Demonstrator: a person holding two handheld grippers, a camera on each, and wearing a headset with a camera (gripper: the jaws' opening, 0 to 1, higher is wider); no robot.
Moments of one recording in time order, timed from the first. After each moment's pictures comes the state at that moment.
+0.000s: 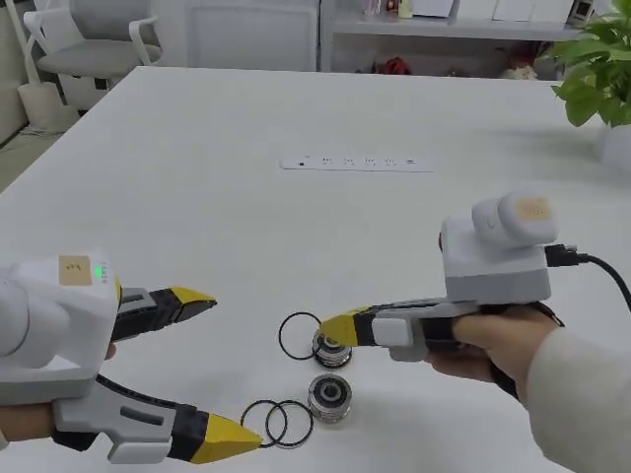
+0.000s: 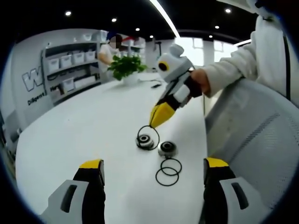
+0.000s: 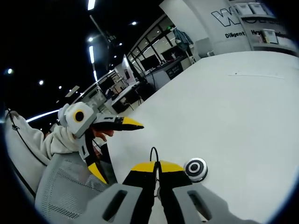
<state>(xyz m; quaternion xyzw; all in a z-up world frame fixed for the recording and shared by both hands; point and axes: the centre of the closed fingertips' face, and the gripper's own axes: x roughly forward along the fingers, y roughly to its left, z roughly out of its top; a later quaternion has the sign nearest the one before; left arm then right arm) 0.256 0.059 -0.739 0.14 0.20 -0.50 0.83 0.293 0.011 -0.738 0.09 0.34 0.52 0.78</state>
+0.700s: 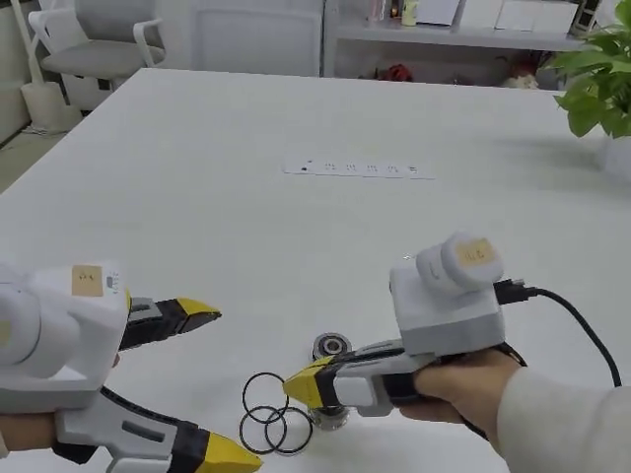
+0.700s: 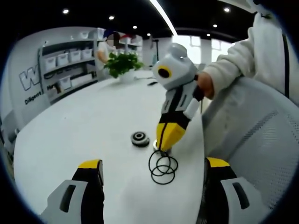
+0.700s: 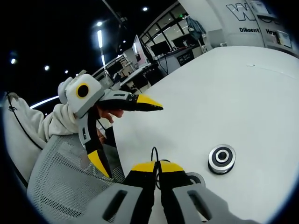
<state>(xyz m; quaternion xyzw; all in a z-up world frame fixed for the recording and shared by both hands) 0.249 0.056 -0.745 0.15 0.21 -0.51 0.82 0.255 0.039 -0.767 0.04 0.37 0.56 0.74</state>
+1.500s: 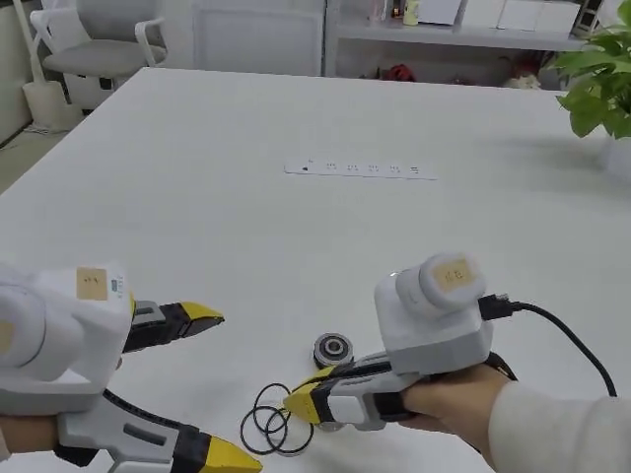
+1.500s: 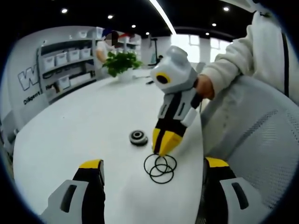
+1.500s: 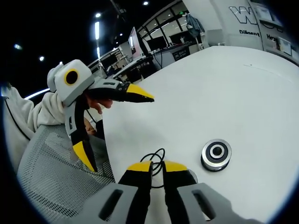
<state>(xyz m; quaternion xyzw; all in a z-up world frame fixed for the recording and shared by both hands) 0.248 0.056 -0.748 0.15 0.22 -0.52 0.81 0.261 0.033 -0.787 0.00 0.37 0.54 0.76</state>
